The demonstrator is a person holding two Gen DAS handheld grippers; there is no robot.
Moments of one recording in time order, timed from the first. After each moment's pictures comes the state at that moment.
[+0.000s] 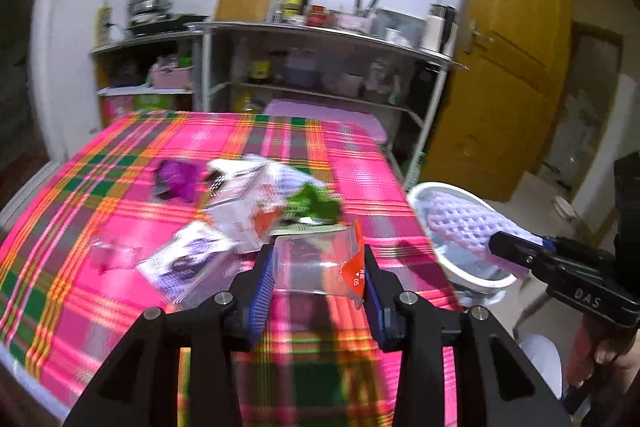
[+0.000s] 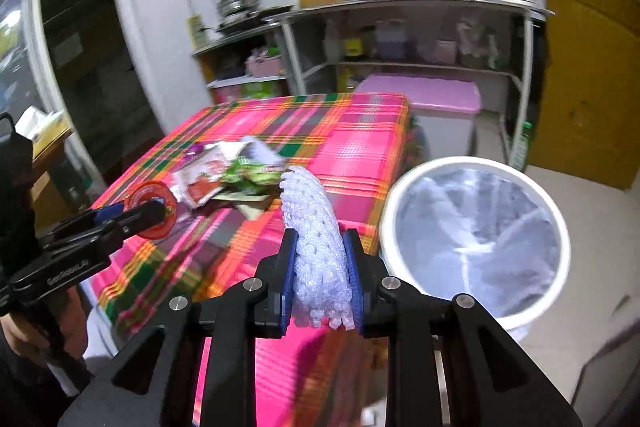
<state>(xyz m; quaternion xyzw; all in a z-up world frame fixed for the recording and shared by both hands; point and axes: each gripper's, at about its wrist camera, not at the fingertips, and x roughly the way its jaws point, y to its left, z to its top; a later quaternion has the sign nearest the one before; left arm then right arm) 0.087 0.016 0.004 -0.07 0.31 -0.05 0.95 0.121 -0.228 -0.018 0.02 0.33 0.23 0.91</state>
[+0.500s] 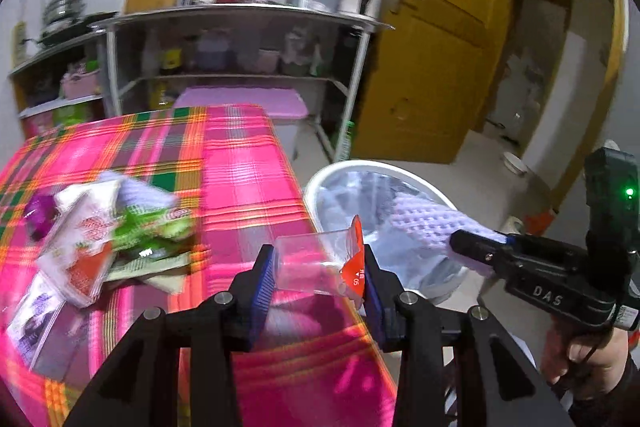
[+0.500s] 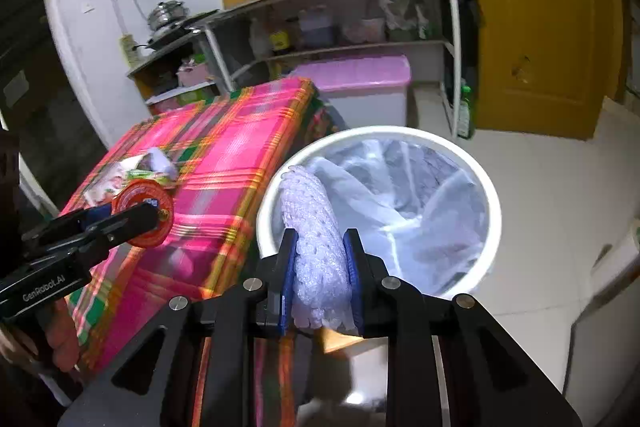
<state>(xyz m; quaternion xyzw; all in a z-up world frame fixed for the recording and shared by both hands) 0.156 -0.086 -0.017 -0.03 0.35 -0.18 0.92 0.153 -0.312 -0.051 0.06 0.36 0.13 0.92</state>
